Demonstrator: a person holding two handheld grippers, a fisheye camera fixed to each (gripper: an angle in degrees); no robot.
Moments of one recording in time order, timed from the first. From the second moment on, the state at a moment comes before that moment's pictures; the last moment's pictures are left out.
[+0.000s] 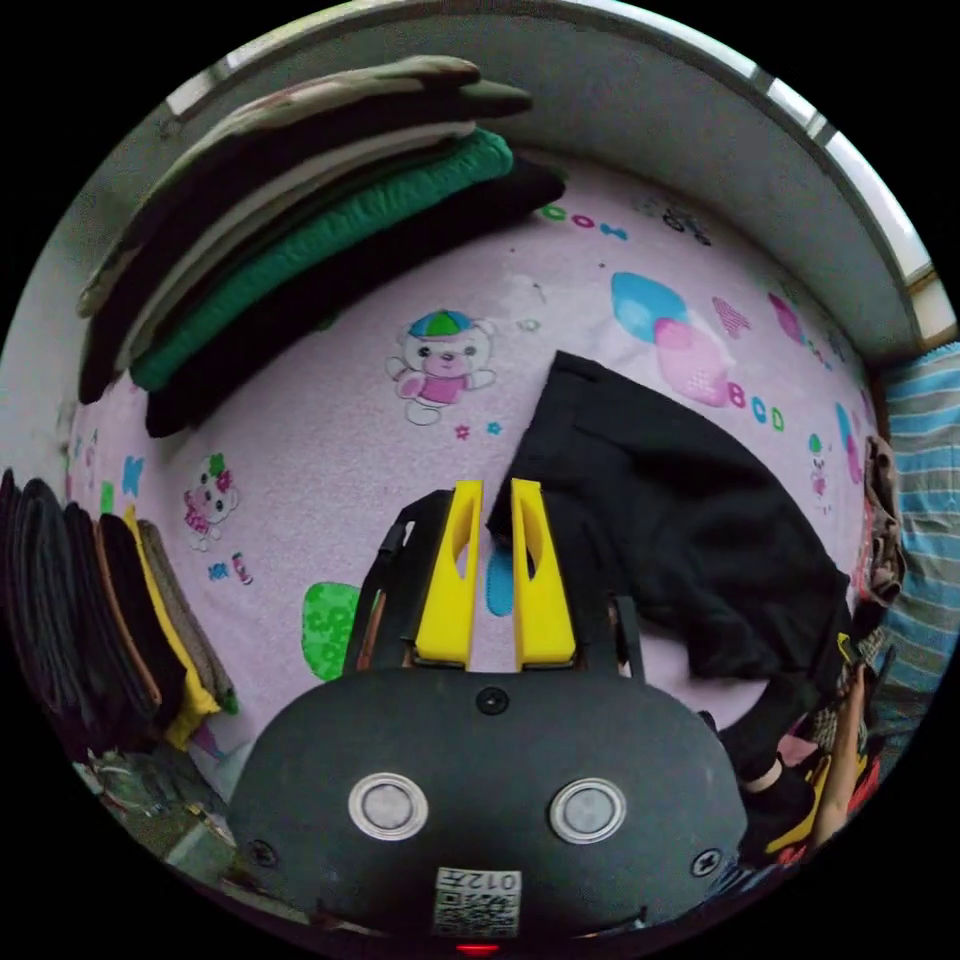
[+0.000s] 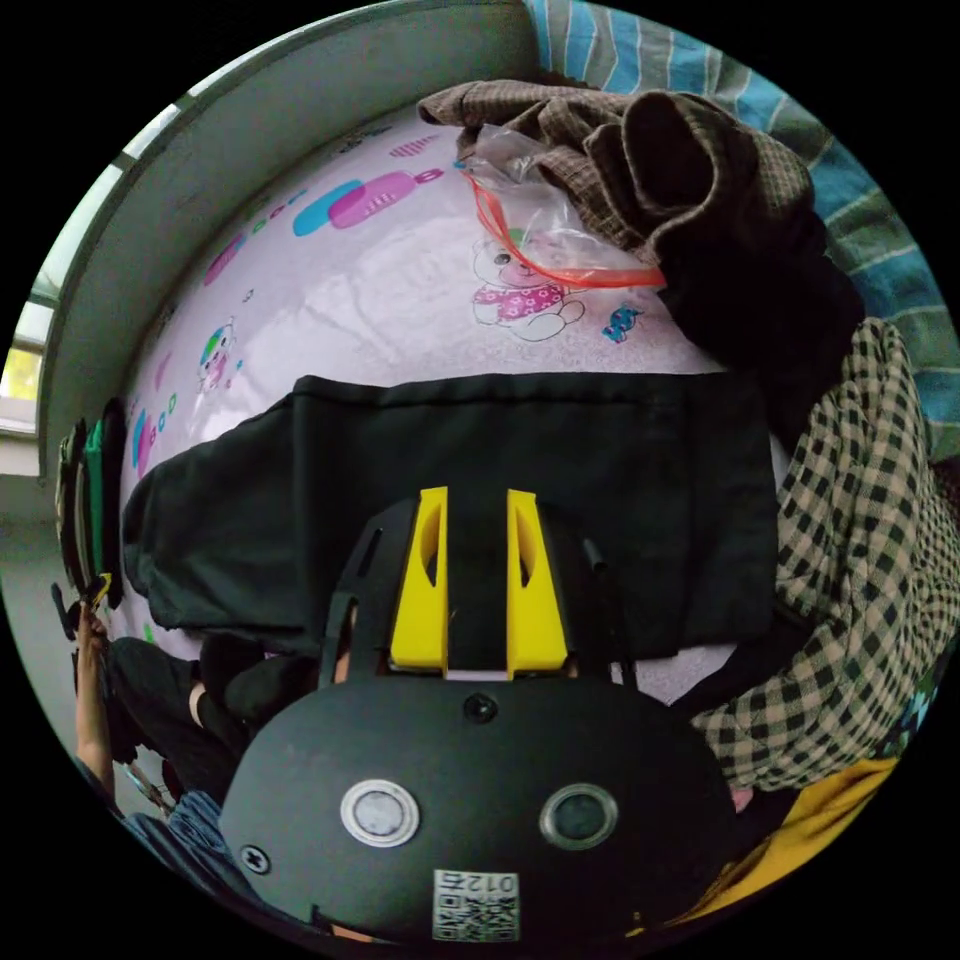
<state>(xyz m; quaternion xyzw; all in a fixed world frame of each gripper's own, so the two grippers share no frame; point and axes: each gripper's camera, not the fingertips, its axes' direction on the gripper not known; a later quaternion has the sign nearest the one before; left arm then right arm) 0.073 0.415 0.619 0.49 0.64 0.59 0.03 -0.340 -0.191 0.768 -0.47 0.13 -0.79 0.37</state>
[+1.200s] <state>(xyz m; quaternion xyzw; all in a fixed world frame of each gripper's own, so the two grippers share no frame) 0.077 0.359 0.622 0.56 0.60 0.57 -0.02 -0.376 0.002 0.657 -0.47 0.06 -0.84 0.27</state>
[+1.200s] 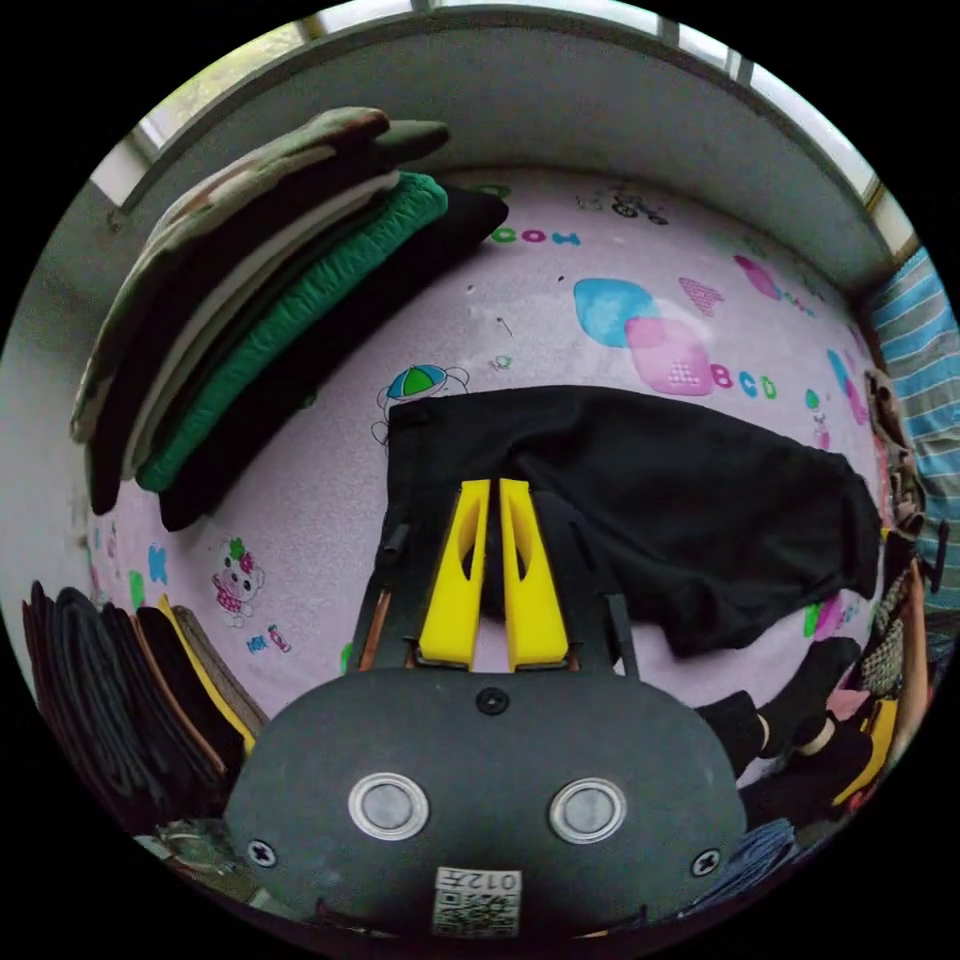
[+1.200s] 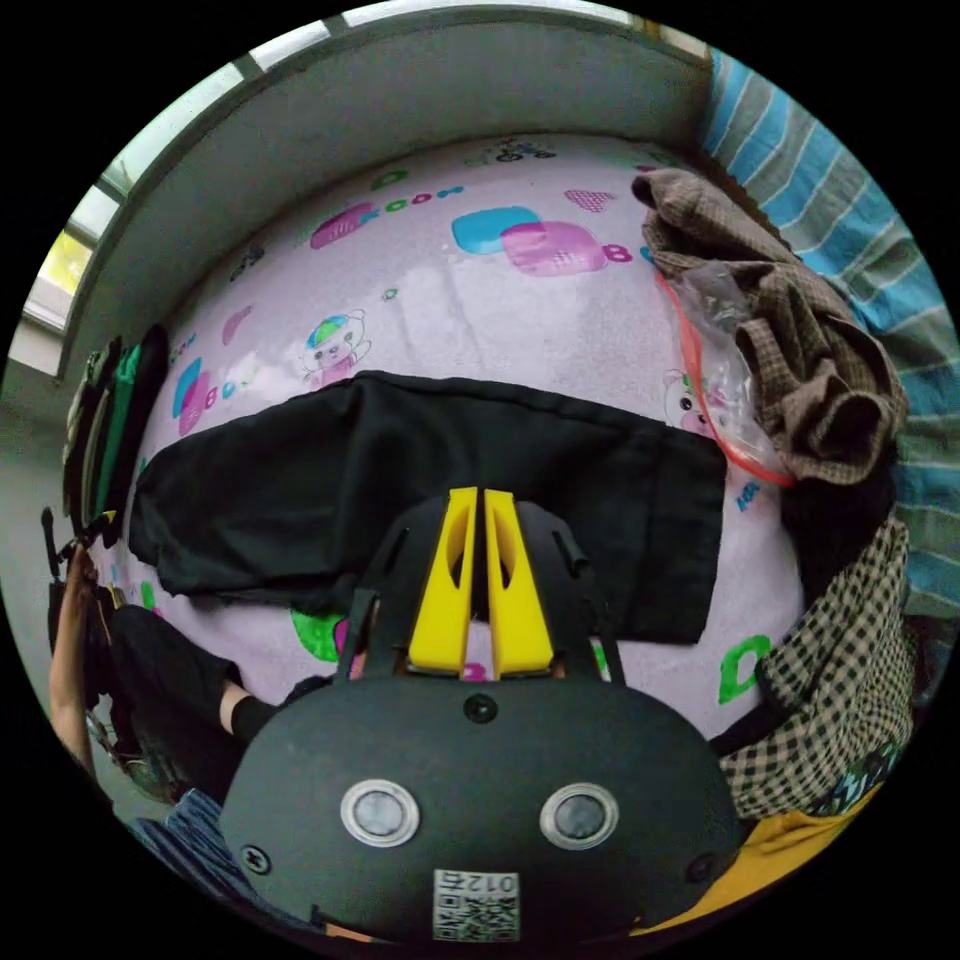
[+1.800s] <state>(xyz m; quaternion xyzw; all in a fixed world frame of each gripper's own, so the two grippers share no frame) 0.098 0.224 0.700 0.57 0.64 0.51 -0.06 -0.456 -0.035 0.580 -0.50 0.00 -0.83 0.23</state>
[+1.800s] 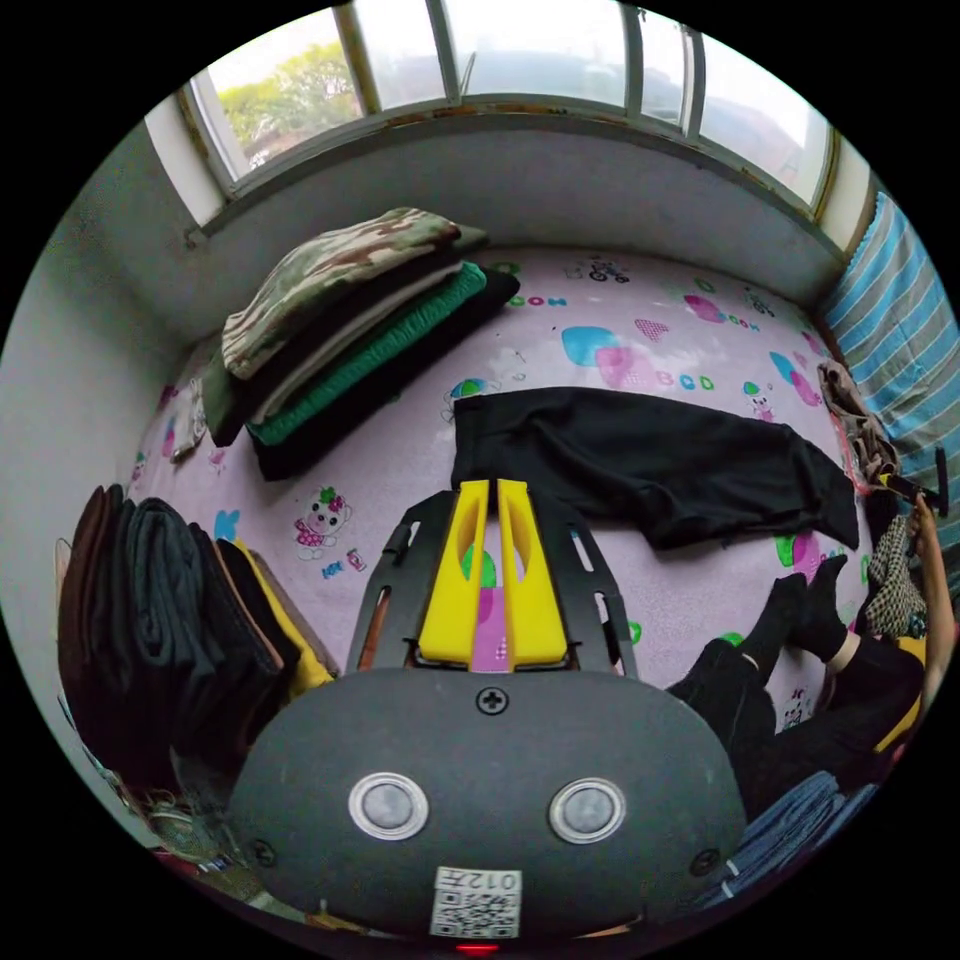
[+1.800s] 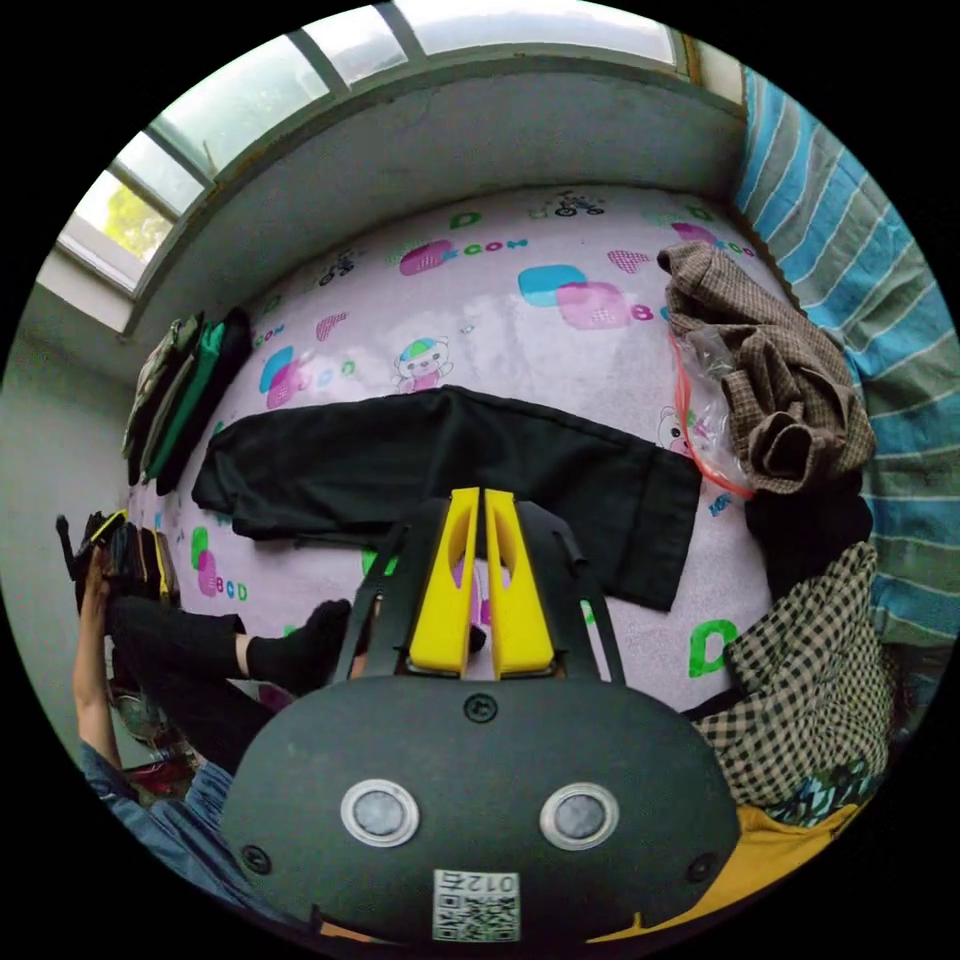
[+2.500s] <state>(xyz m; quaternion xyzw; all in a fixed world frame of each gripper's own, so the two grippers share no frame) 0.022 0.418 0.556 0.67 0.49 0.56 -0.07 -0.470 -0.007 0.661 -0.44 0.12 -0.87 0.20</state>
